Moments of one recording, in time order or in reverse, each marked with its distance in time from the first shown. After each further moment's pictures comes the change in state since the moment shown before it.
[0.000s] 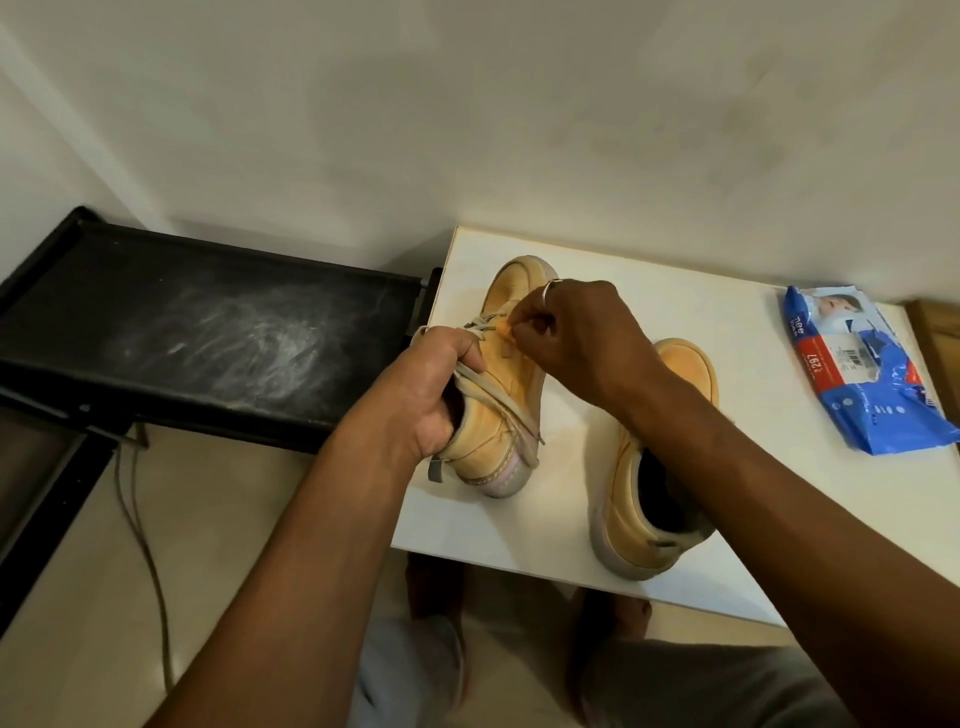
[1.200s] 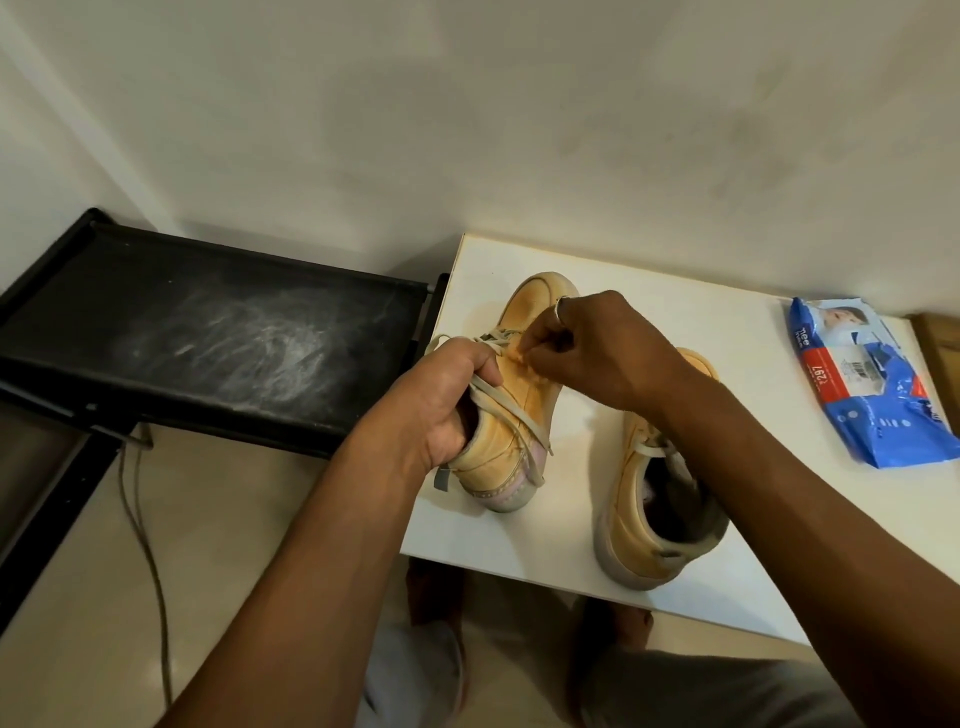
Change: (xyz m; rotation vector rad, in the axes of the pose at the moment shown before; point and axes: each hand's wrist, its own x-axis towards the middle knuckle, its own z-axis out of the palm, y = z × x) left_hand -0.006 0.002 0.007 0.018 -0.038 -0.059; right_hand -0.002 0.007 -0.016 0.128 -0.176 -0.003
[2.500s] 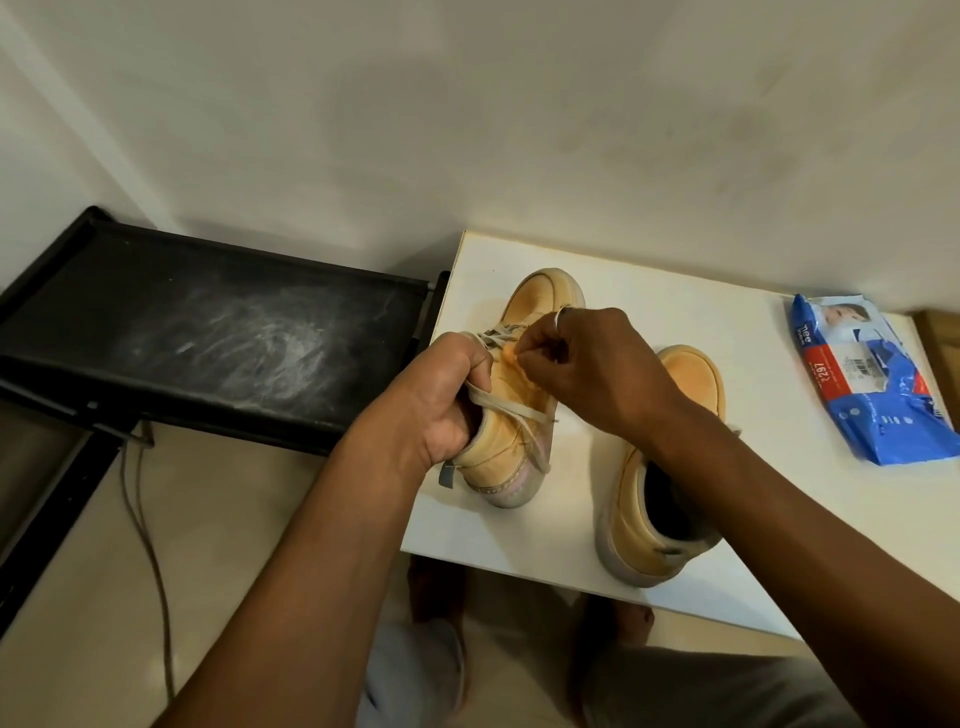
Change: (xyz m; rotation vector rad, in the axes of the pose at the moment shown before) left_hand -0.010 -0.001 -0.002 -0.084 -0.109 0.061; right_hand -0.016 -0.009 0.016 0.067 0.108 0.001
